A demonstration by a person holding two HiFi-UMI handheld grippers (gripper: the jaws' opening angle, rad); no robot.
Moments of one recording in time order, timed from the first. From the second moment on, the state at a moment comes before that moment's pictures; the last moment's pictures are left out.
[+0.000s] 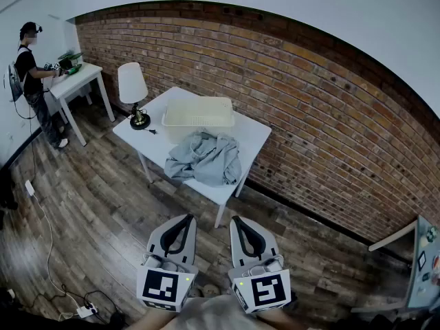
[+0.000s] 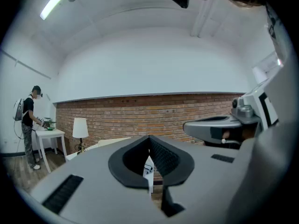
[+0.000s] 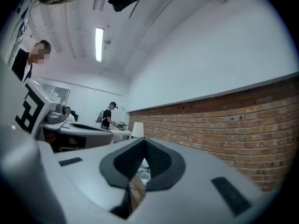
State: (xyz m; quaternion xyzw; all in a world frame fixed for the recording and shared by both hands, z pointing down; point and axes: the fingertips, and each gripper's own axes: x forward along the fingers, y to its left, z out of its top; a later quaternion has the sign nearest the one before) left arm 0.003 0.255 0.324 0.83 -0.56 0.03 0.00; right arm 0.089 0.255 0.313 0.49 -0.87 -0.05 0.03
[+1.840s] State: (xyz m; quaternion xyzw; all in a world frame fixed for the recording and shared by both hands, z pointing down) left arm 0.022 0.231 0.334 0.80 -0.60 0.04 0.01; right arm 0.125 0.219 0.329 0.46 -0.89 -0.04 0.01
